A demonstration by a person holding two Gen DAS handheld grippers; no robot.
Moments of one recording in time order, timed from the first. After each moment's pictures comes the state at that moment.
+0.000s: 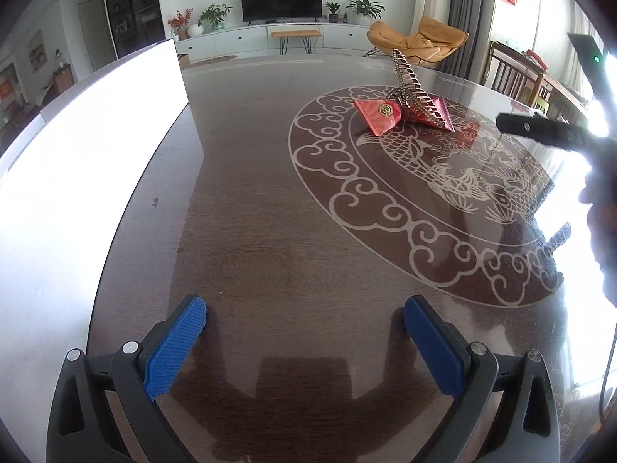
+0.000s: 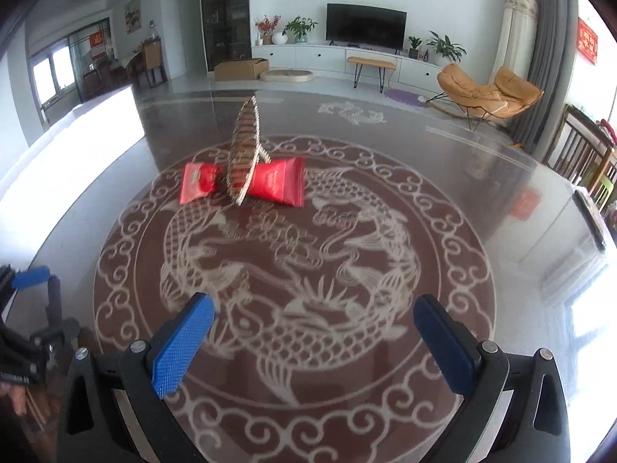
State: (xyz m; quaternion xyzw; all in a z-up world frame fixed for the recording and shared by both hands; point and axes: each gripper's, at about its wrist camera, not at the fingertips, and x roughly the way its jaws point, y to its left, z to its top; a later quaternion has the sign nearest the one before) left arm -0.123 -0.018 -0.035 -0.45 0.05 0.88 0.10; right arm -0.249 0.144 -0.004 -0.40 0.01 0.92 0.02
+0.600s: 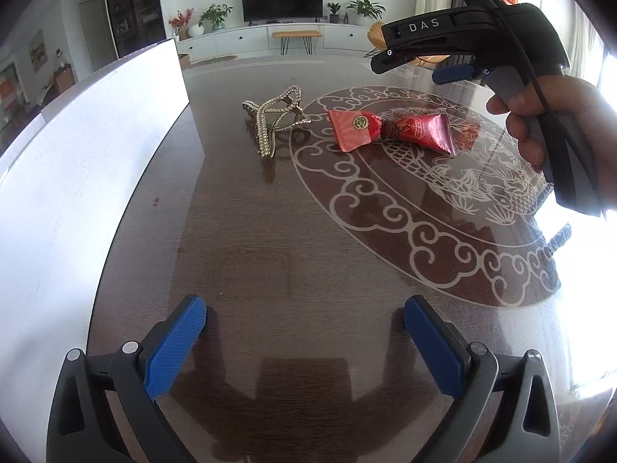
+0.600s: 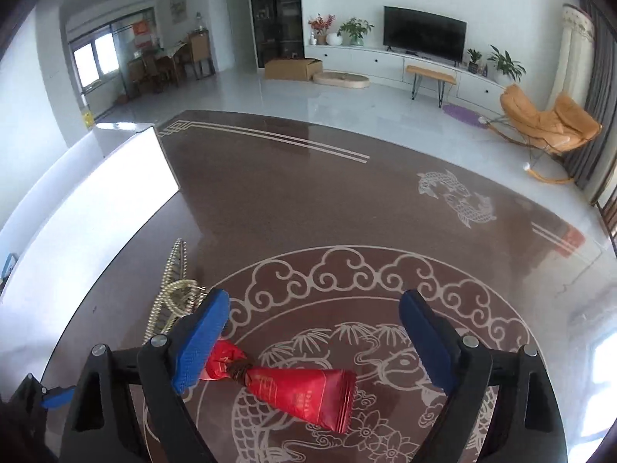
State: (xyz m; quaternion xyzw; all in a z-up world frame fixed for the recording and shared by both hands) left arm -0.124 -0.017 -0.031 -0.45 0.05 0.88 0.10; right arm -0.368 0.070 0.004 -0.44 0.03 0.89 -0.05
